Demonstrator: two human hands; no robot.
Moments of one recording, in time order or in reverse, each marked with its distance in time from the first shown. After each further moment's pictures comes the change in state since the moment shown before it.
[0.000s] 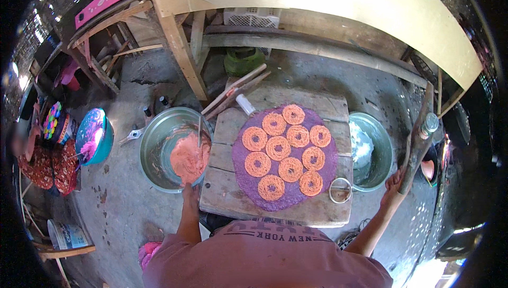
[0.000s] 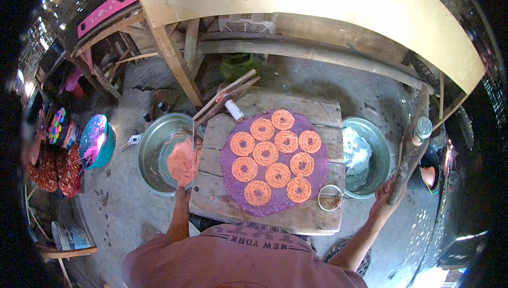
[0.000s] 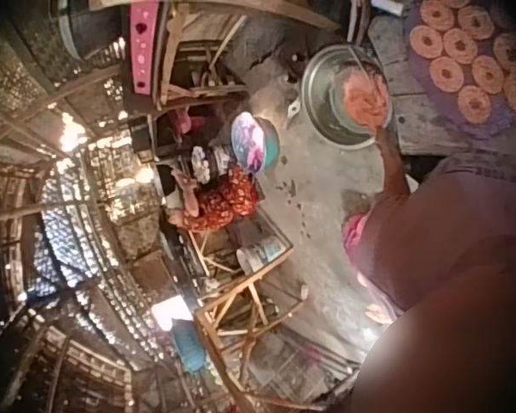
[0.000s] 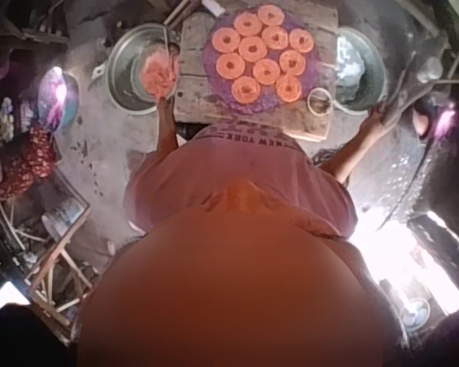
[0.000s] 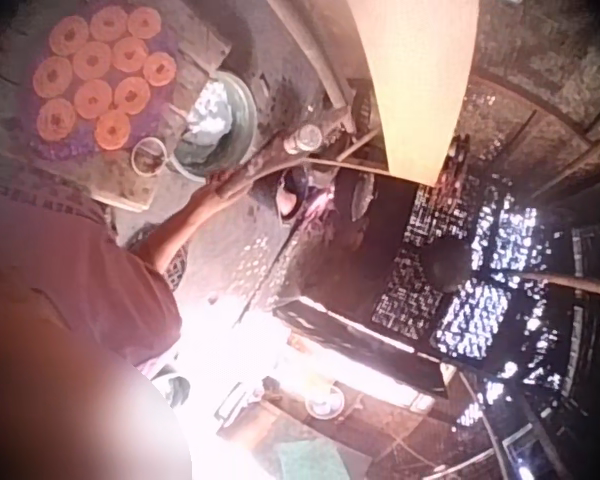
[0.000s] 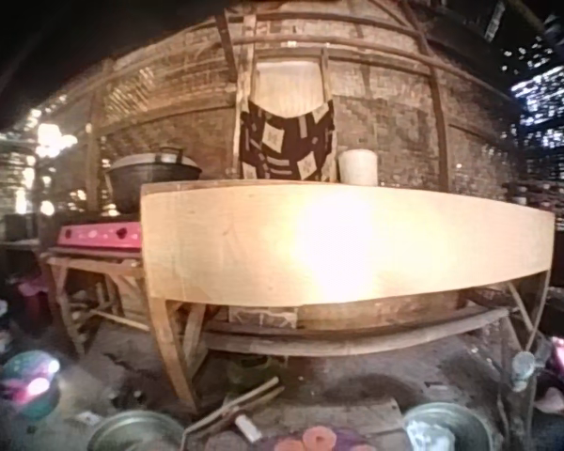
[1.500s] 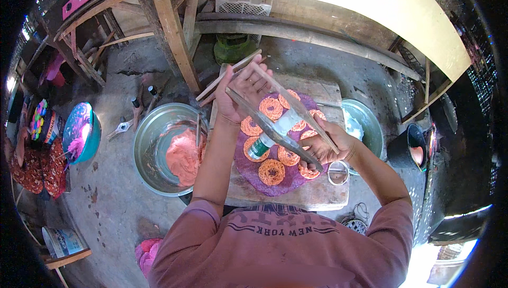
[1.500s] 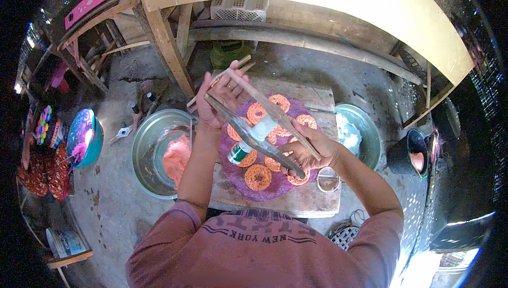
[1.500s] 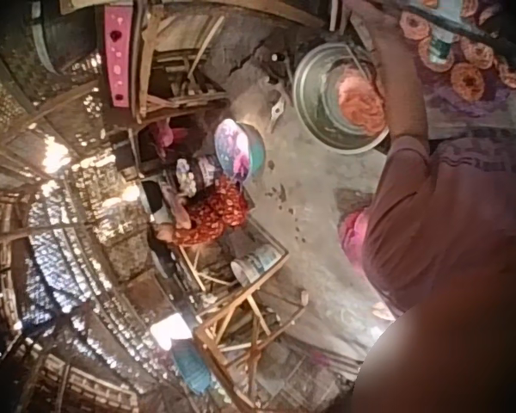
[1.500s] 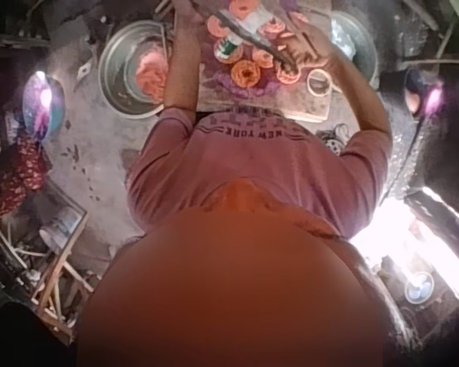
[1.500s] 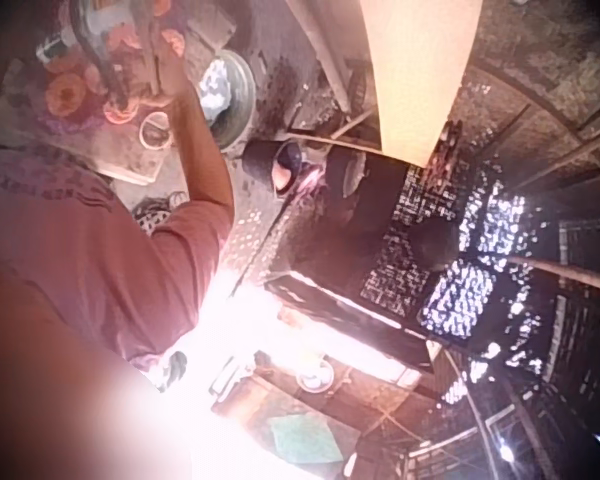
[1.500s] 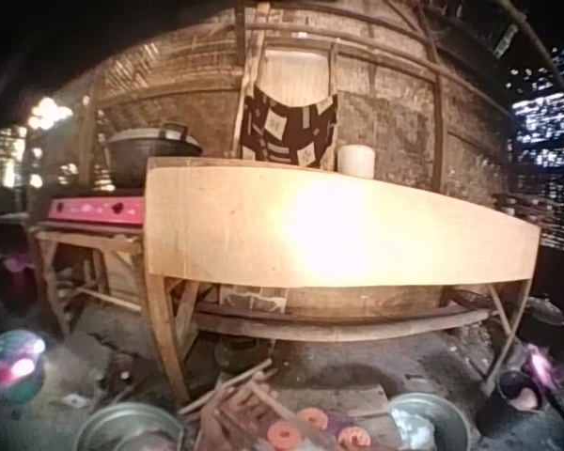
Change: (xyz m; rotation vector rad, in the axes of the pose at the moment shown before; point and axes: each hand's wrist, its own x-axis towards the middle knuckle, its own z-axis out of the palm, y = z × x) left_hand -0.334 0.051 0.376 -0.340 -1.704 -0.440; right_hand -0.044 0.001 0.196 0.011 -1.548 1.500
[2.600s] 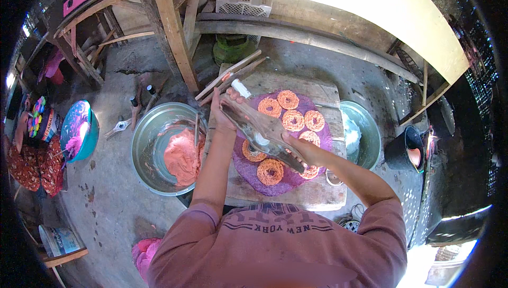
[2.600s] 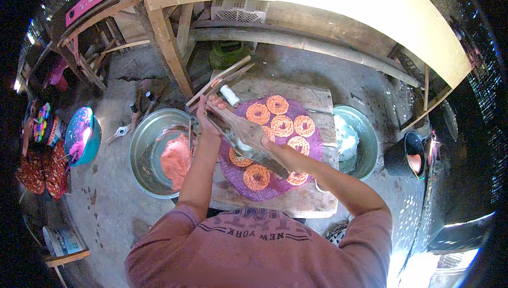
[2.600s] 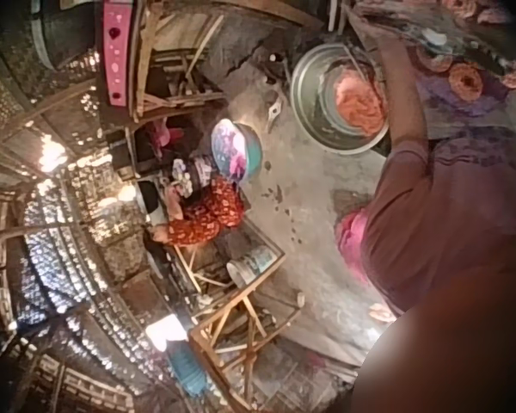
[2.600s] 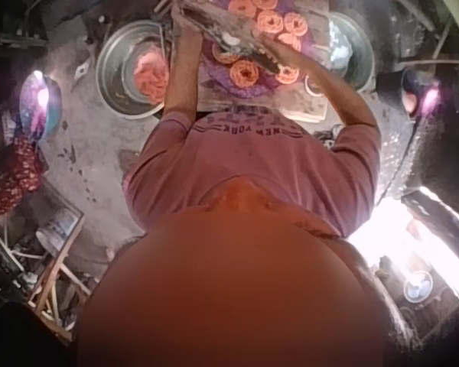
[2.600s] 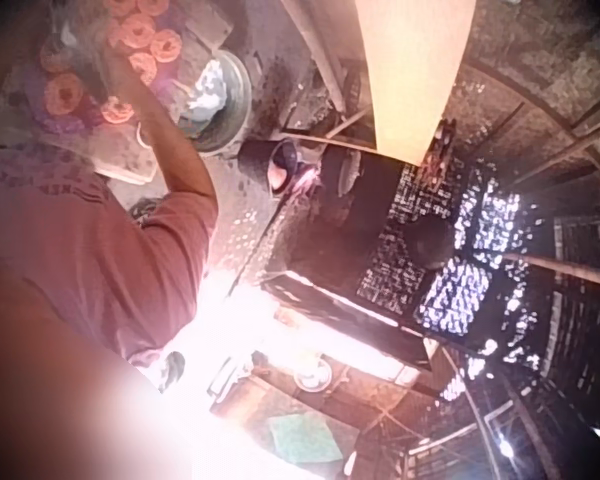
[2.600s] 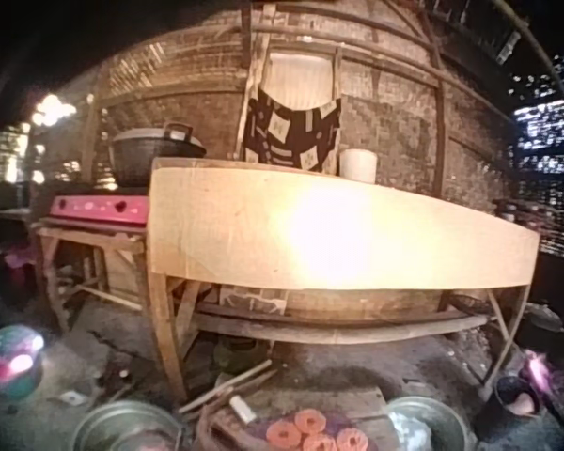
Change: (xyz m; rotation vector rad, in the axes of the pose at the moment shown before) left_hand -0.047 0.001 -0.074 -0.086 0.157 0.211; right_hand 0.050 0.025 0.023 -0.825 0.643 0.033
